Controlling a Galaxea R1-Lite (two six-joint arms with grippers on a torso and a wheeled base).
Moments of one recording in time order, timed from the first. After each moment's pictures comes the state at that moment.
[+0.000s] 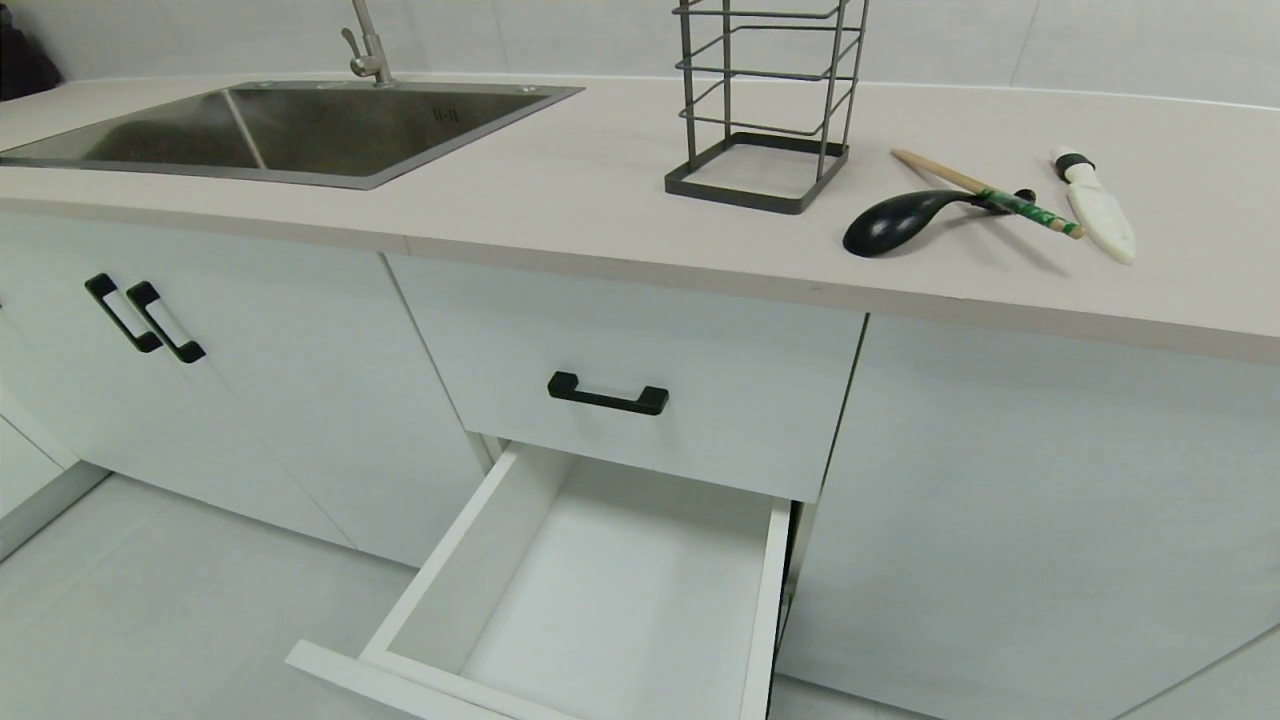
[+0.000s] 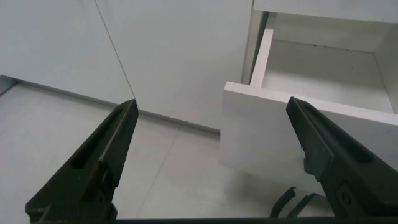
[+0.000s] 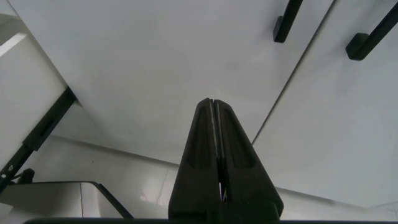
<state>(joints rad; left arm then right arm) 0.00 0.00 0.00 0.00 0.07 0.01 -0.15 0.10 0.00 0.00 0.06 -0.06</state>
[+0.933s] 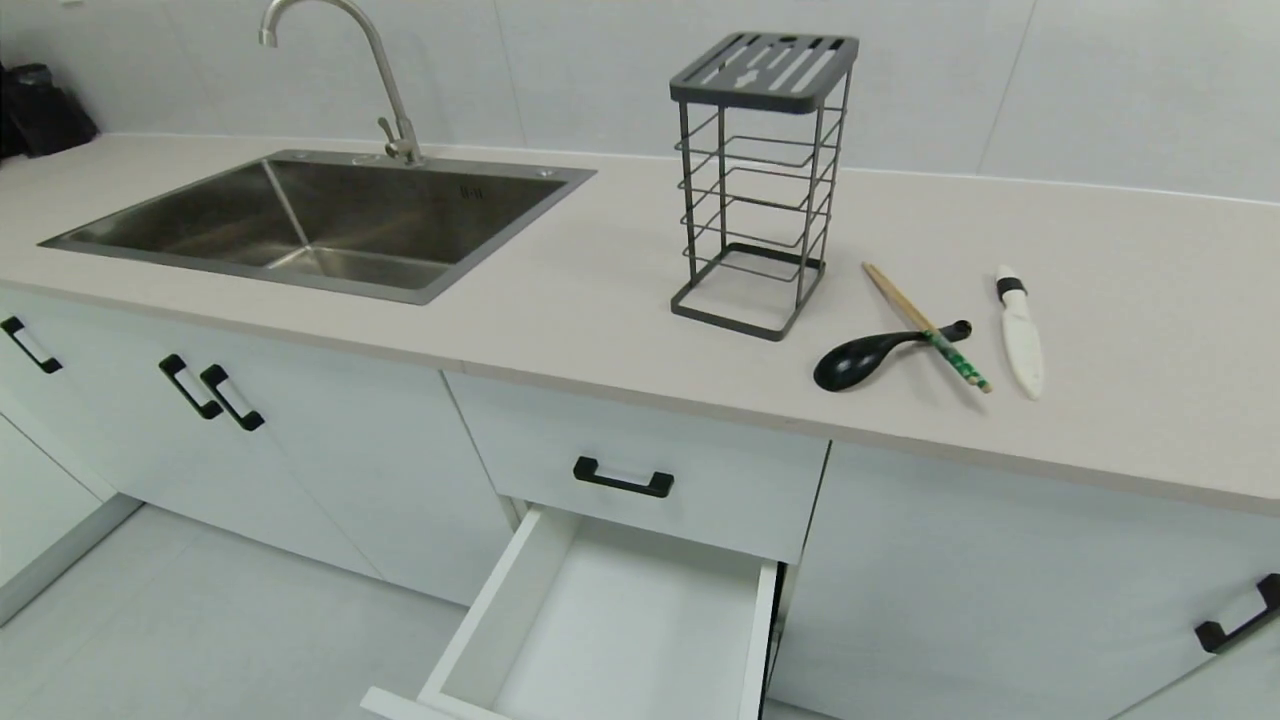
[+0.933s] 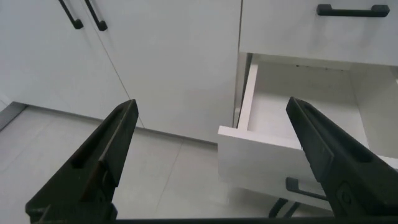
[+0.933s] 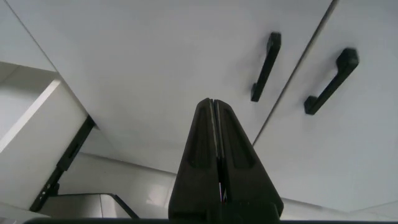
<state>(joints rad) 0.00 0.00 0.00 0.00 0.03 0.06 -0.15 0.10 0.00 0.00 0.06 -0.05</state>
